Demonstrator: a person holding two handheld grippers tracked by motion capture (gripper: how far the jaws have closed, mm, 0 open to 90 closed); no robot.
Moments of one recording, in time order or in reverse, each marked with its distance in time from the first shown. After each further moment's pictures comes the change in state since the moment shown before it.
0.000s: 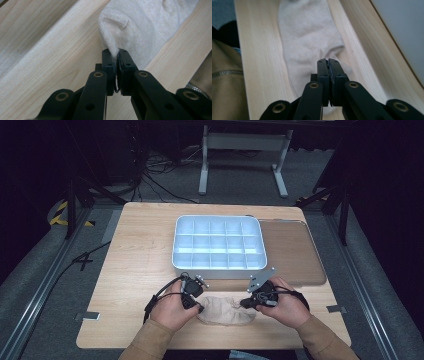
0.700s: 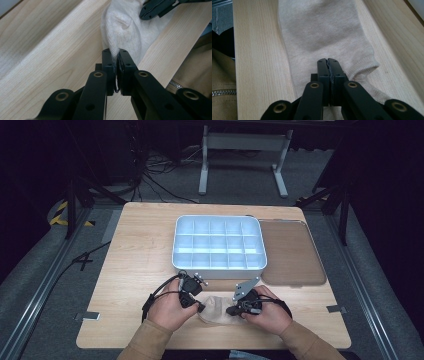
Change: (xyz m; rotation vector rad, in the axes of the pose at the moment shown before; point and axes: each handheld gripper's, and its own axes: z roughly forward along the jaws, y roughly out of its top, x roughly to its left) left arm -0.004 0.000 -0.019 -0.053 -0.050 -0.011; right arm 0.013 0.003 0.047 -0.026 0.033 -0.008
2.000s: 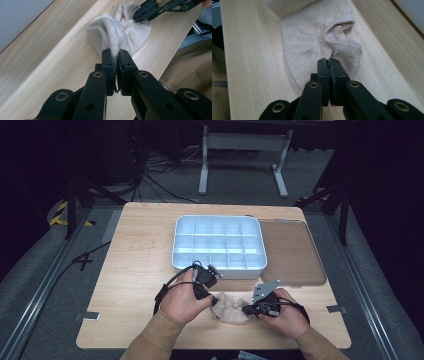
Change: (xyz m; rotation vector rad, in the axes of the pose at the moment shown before) left arm -0.027 0.043 -0.006 0.015 -0.011 0.055; right arm -0.007 -0.040 -0.028 -0.031 -0.076 0.046
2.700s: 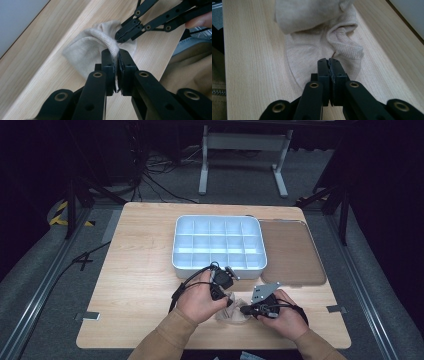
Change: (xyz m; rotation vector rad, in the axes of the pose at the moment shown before) left arm -0.017 0.025 0.024 0.014 -0.028 0.087; right arm 0.003 -0.001 0.004 -0.037 0.003 -0.026
